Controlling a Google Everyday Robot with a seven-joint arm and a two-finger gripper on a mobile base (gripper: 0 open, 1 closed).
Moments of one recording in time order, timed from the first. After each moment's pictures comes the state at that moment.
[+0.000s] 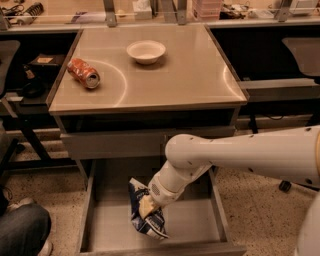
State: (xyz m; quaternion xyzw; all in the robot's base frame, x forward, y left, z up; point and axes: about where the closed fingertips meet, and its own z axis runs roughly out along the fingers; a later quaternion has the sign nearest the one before) arm 0.410 0.030 0.572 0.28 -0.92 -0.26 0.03
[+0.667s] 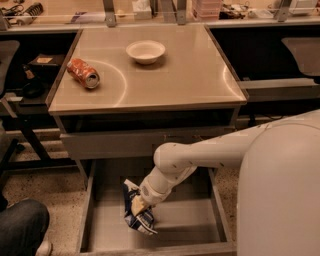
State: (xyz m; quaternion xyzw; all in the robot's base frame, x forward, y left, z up) arm 0.445 0.062 0.503 0.28 -0.92 -0.26 0.03
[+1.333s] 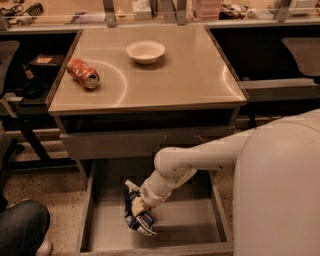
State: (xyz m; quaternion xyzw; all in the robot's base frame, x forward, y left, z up) arm 0.447 0.067 0.487 0.27 -0.93 -0.26 0.02
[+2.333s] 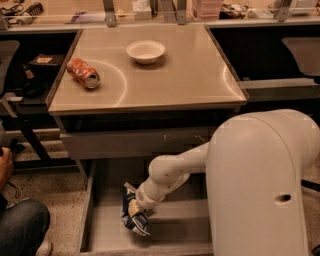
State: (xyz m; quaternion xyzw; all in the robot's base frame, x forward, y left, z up) arm 0.468 0.085 0.434 0.24 -0.93 -0.26 0.00
